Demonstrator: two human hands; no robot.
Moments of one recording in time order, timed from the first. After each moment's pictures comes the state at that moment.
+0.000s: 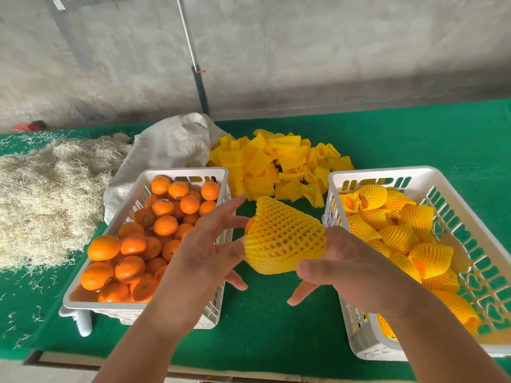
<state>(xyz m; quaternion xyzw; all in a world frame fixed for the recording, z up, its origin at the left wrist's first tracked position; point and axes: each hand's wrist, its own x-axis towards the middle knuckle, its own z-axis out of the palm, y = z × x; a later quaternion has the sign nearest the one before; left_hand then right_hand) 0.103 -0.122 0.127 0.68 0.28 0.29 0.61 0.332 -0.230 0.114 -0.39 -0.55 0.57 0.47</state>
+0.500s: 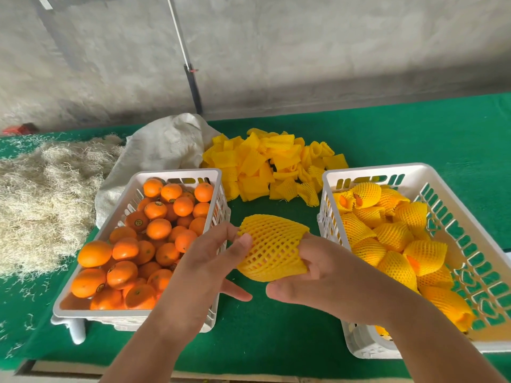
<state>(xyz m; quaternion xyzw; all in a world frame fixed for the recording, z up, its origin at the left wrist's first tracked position) 0.117 -0.125 0.124 0.65 0.32 0.24 0.64 0.323 -0.236 0.124 -0.58 -0.56 0.48 0.36</state>
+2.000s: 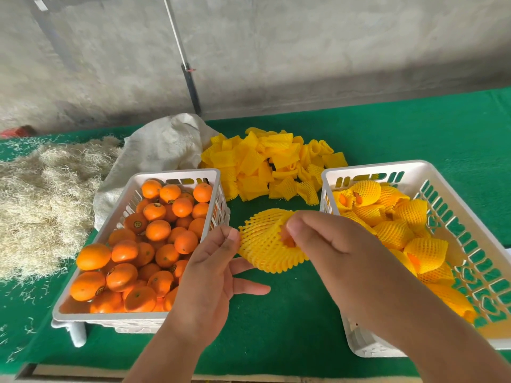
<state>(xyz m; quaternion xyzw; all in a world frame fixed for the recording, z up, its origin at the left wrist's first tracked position) 0.133 -0.127 0.096 0.50 0.29 0.33 0.75 0.306 -0.247 0.167 -0.70 -0.54 0.24 0.40</state>
